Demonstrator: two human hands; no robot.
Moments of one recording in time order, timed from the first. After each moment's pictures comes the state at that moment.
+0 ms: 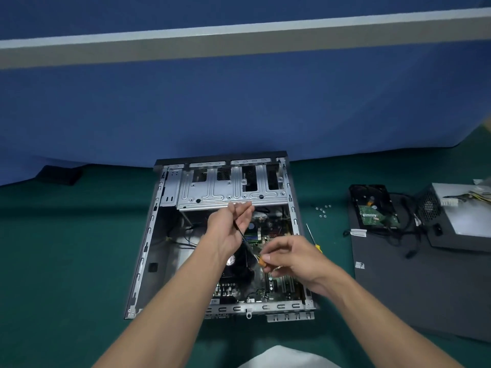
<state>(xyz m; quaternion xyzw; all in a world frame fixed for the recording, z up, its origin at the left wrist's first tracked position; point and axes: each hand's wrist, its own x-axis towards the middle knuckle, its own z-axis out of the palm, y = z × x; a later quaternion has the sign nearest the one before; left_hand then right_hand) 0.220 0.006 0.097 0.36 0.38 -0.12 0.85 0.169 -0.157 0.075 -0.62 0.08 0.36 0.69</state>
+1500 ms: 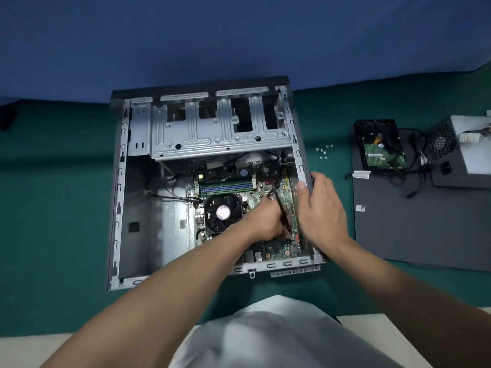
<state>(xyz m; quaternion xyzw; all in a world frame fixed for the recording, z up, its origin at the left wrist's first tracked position) 0.188 -0.037 -0.005 0.83 -0.10 -0.40 0.37 0.163 -0.160 0.032 -0.95 0.12 0.05 0.27</state>
